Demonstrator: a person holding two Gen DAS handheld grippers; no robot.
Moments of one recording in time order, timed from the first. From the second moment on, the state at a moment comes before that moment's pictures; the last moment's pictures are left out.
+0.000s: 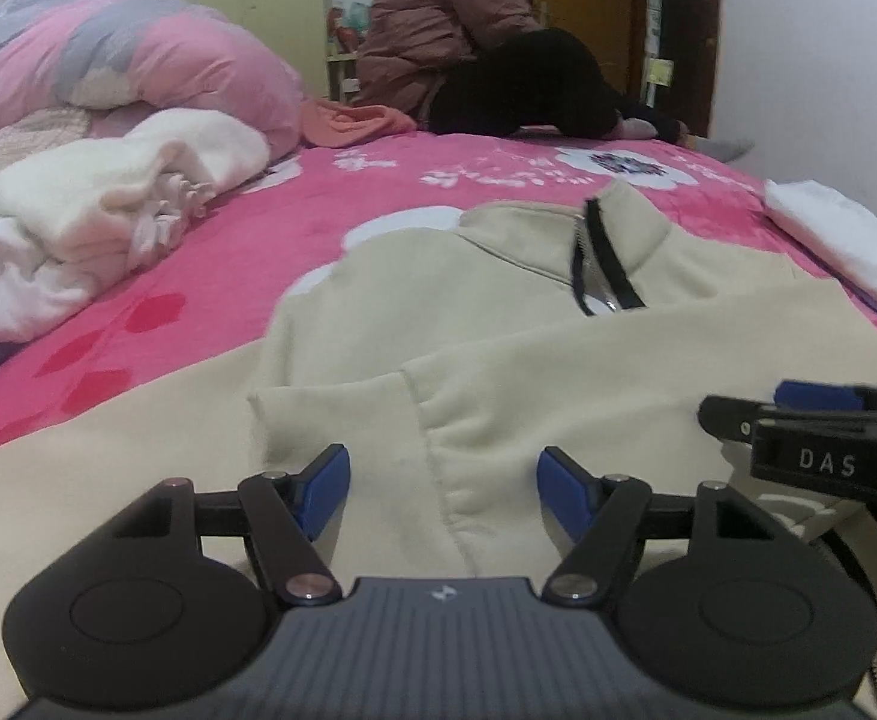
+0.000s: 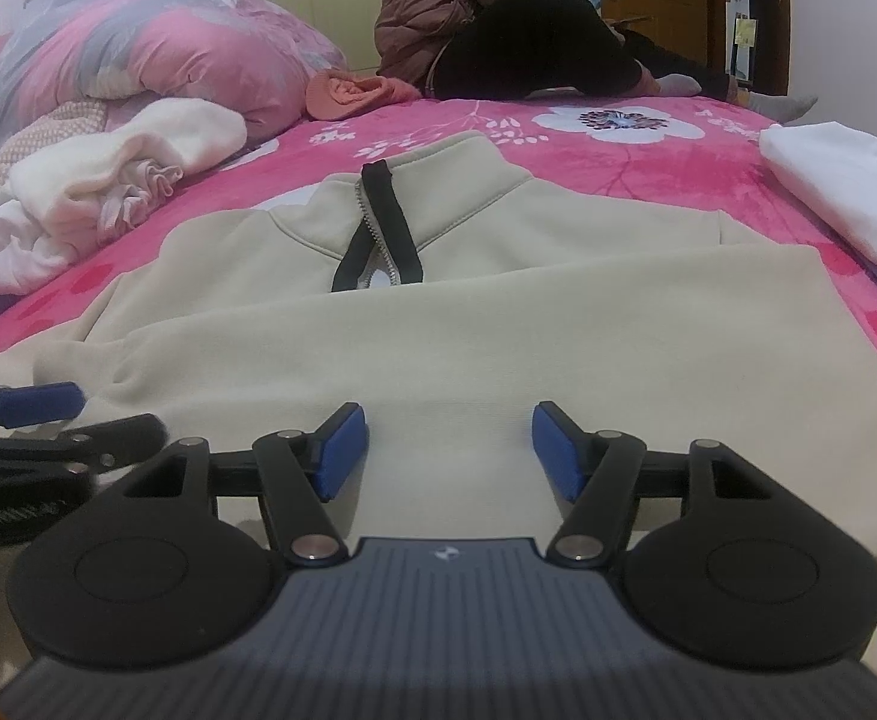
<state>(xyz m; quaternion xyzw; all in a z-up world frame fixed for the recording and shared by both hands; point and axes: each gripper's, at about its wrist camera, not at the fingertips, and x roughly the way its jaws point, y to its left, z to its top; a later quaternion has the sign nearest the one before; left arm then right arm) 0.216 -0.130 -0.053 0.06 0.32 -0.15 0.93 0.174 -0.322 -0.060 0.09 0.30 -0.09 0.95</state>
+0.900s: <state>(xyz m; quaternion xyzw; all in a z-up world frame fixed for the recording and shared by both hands) 0.064 0.183 -0.006 -0.16 0.29 0.10 0.94 0.175 -0.321 -0.061 0.09 0.30 -0.09 0.95</state>
